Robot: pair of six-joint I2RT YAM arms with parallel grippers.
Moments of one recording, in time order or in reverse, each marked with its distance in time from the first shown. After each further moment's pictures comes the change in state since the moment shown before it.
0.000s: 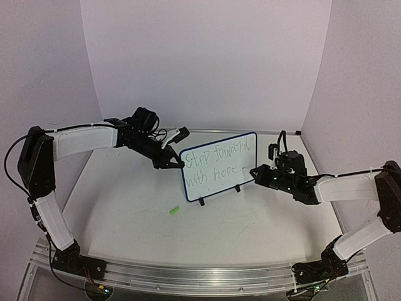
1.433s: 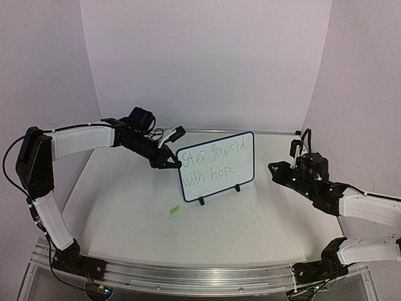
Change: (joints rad) left arm 0.034 -0.014 -0.013 -0.010 0.029 -0.025; right arm 0.000 -0.385 -0.111 -0.142 0.147 -0.001
